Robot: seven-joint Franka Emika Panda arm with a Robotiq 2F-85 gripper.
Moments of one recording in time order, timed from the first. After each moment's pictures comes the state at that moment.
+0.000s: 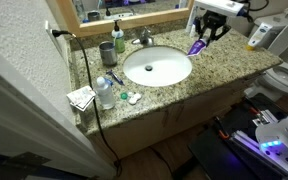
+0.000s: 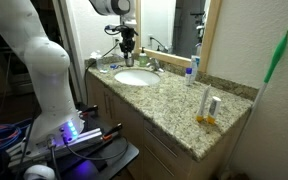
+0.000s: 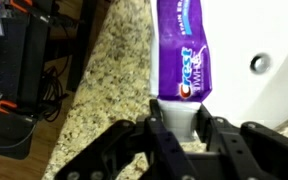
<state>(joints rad) 0.04 -0.27 0.14 -2.41 0.09 2.17 1.37</state>
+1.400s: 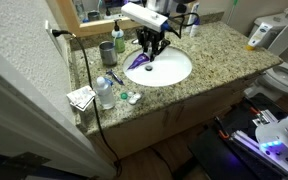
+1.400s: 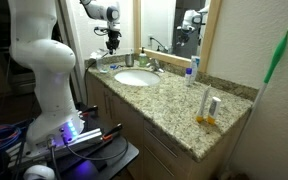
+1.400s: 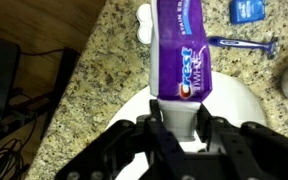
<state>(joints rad) 0.26 0.14 0.28 -2.01 0.13 2.23 1.68</state>
